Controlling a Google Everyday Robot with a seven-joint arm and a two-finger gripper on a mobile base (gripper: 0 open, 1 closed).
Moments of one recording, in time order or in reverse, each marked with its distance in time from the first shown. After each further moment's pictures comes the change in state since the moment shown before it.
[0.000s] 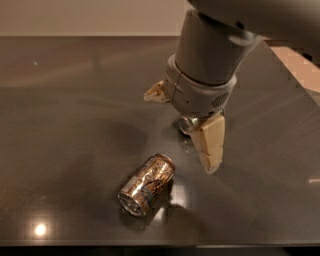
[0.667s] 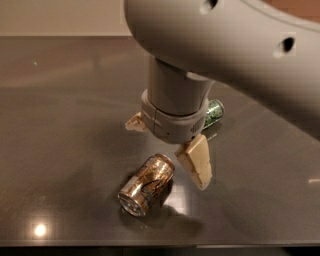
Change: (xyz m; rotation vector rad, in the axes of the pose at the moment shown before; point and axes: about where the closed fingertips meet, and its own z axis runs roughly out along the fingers) arm -0.030 0.011 0.038 -0.084 0.032 -0.203
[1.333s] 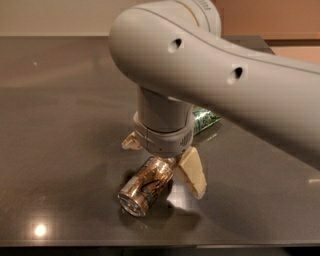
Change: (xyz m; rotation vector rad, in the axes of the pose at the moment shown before) arm -0.009 0.004 0.039 -0.090 -0.017 -0.073
